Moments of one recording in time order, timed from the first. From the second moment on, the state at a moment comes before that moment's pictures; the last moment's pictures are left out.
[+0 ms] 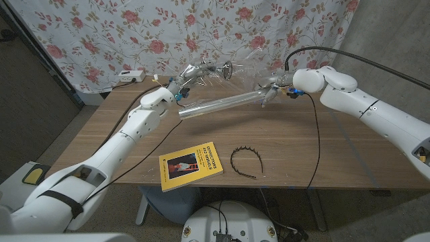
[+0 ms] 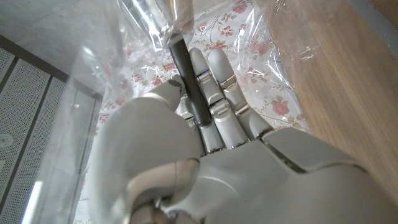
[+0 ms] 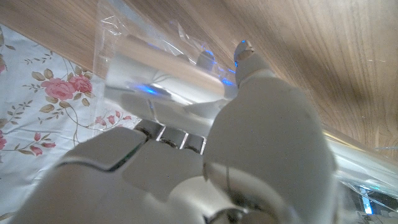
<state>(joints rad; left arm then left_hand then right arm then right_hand) 0.63 0.50 0.42 -1.42 -0.75 -0.08 -0.24 1.23 0.13 0.58 -0.15 0.20 0.89 0.02 0.22 0.24 0.91 -0.07 0.24 0.56 1.12 -0.20 0.31 0.34 0.70 -0.20 1.27 0.18 -0.39 -0.85 -0.74 -1.69 -0.48 -0.04 0.56 1.28 0.02 0.30 -0.15 0.22 0.66 -0.13 0.29 0.73 0.43 -0.15 0.96 0.89 0.97 -0.14 0.52 1.18 0.51 -0.05 1.51 0.18</state>
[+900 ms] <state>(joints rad) 0.72 0.55 0.37 -1.52 -0.79 -0.09 -0.18 1.23 0.13 0.58 -0.15 0.20 0.89 0.02 0.22 0.24 0.91 -0.07 0.24 0.56 1.12 -0.20 0.31 0.34 0.71 -0.20 1.27 0.18 -0.40 -0.84 -0.79 -1.77 -0.69 -0.04 0.52 1.29 0.01 0.30 -0.15 0.22 0.67 -0.12 0.29 0.72 0.43 -0.15 0.96 0.89 0.98 -0.14 0.52 1.18 0.51 -0.05 1.52 0.18</state>
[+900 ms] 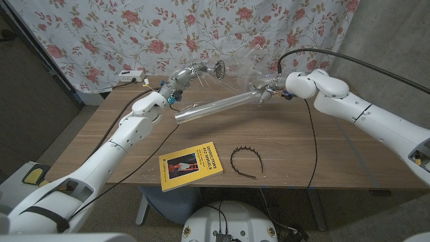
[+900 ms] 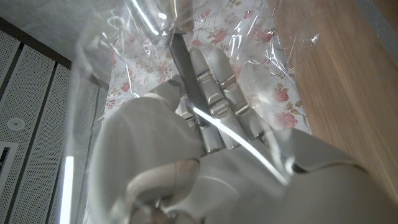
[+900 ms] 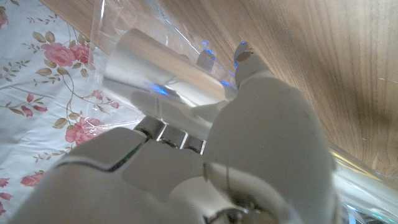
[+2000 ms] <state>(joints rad) 0.74 0.58 0.37 -1.59 -0.79 -0.06 -0.14 1.23 0.13 0.58 -0.15 0.19 0.89 0.02 0.22 0.24 0.91 -0.07 0.24 0.56 1.12 -0.20 0.31 0.34 0.70 -0.20 1.27 0.18 -0.44 -0.82 -0.70 -1.77 -0.70 0.06 0.51 1.32 0.04 0.30 -0.14 0.22 0.68 -0.13 0.29 0.72 0.44 -0.15 0.96 0.89 0.97 -0.15 0.52 1.17 0.51 -0.05 1.51 0.18</state>
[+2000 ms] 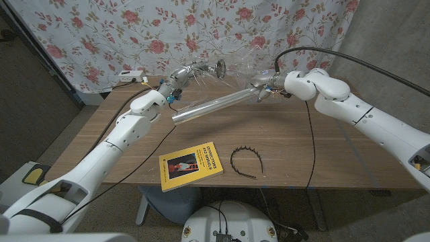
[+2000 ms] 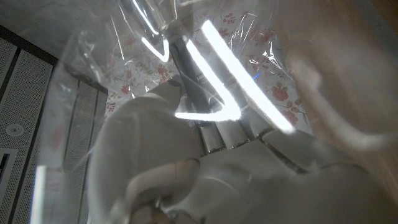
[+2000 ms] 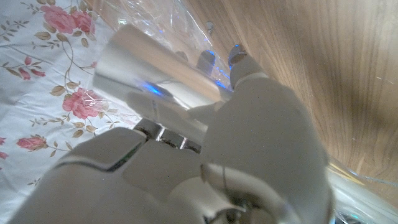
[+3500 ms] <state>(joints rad) 0.79 0.61 0.35 -1.65 -0.81 -0.06 -0.13 1.23 0.13 0.58 -0.15 0.19 0.89 0.02 0.22 0.24 0.91 -0.08 0.24 0.57 1.12 -0.20 0.31 0.34 0.70 -0.20 1.27 0.18 -0.32 -0.81 -0.74 -1.68 -0.58 0.33 0.59 1.33 0.05 0.31 -0.14 0.18 0.69 -0.15 0.30 0.73 0.41 -0.19 0.96 0.92 0.93 -0.13 0.48 1.17 0.46 -0.05 1.49 0.18</state>
